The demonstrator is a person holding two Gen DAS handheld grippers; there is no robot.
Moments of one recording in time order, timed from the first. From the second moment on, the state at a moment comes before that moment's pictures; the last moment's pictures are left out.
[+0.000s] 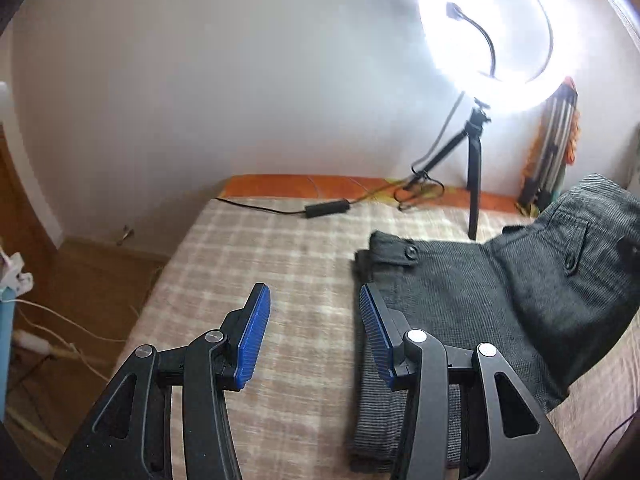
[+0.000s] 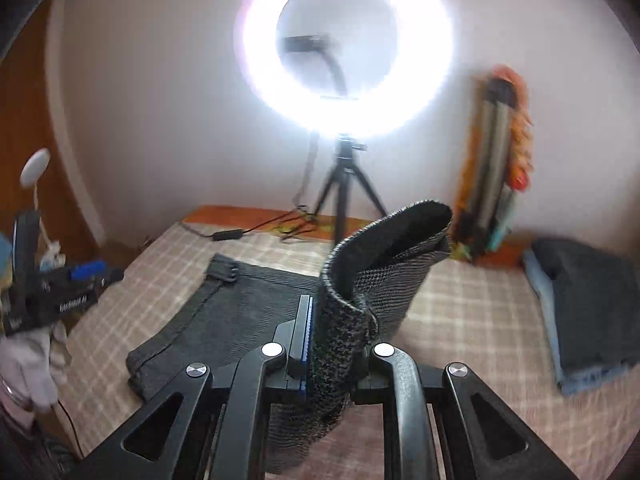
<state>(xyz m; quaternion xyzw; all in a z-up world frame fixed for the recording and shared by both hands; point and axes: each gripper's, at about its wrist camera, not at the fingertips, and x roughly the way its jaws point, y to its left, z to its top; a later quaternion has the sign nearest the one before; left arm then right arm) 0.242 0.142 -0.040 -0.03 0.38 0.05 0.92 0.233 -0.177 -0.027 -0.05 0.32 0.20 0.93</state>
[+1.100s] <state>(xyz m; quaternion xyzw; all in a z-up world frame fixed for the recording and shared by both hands) 0.224 0.206 -0.021 -0.11 0.34 0.09 0.93 0.209 0.052 -0.144 -0.24 0.40 0.37 0.80</state>
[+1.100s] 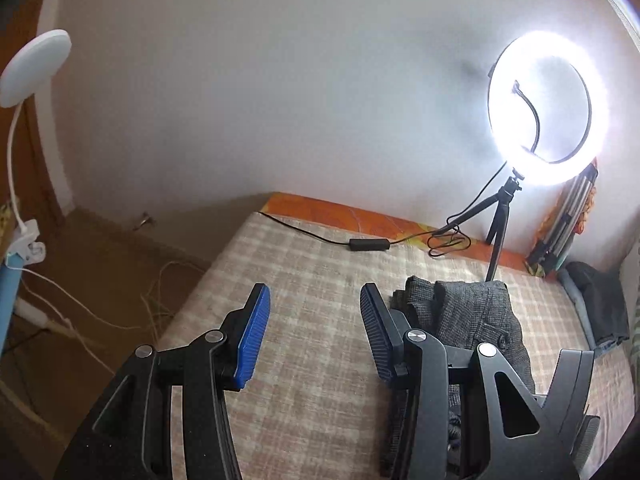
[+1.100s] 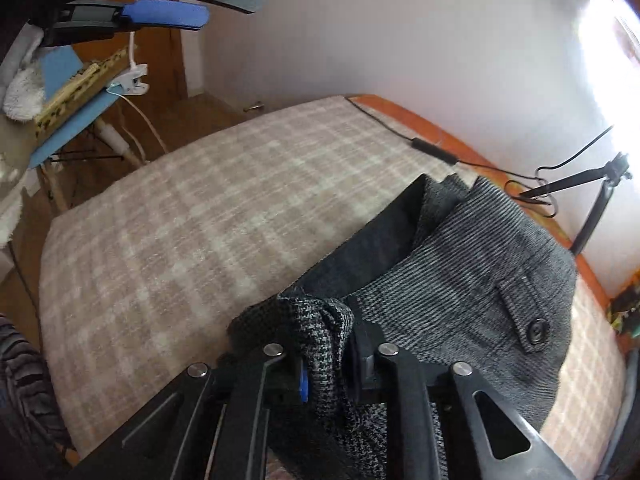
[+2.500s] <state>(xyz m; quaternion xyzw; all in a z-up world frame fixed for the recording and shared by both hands) 0.275 0.175 -0.138 -0.33 0.55 -0.16 0.75 0.312 -0.167 -0.151 0.16 0.51 0.38 0.75</state>
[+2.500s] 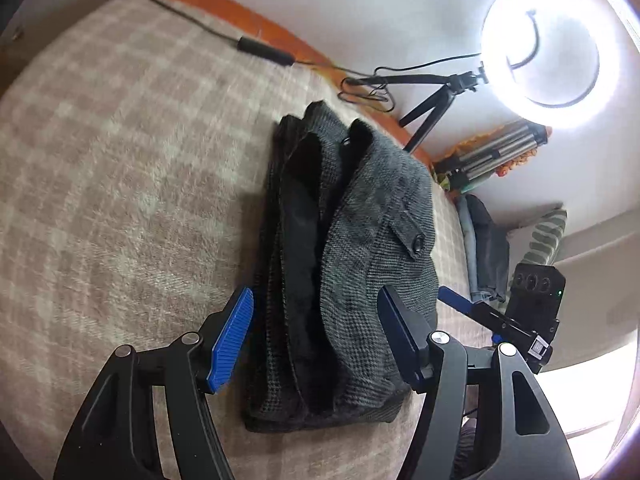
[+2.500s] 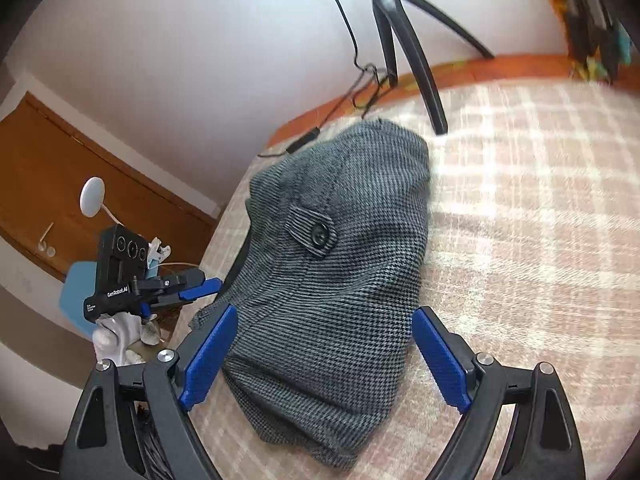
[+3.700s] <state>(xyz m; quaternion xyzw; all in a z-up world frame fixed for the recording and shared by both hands) 0.325 0.133 -0.170 -0.36 0.55 -0.19 0.73 0.353 -0.167 -0.208 0.23 0.54 0.44 0.67</state>
